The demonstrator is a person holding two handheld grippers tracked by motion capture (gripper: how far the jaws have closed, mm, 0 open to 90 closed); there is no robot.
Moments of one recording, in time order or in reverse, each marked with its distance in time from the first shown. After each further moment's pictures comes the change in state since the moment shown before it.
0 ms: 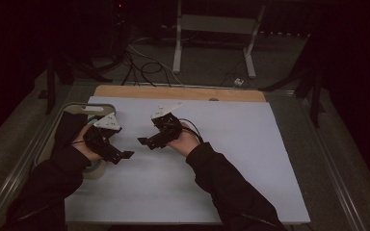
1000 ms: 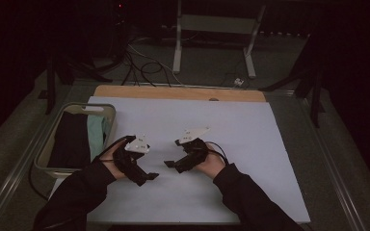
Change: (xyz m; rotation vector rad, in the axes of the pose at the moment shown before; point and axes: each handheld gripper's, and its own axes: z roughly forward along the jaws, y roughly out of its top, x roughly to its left) left arm -0.067 0.008 0.054 -0.005 -0.133 0.135; right arm 0.008 -0.091 -0.049 0.042 0.043 0.016
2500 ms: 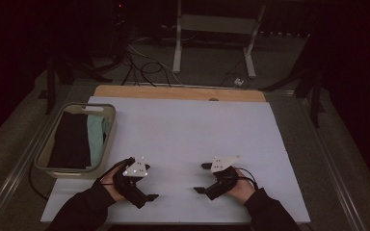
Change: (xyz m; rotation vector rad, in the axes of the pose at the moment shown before) left arm -0.033 -0.049 0.020 -0.041 -0.017 -0.026; right arm 0.015 -0.100 -0.057 0.037 0.001 -0.036
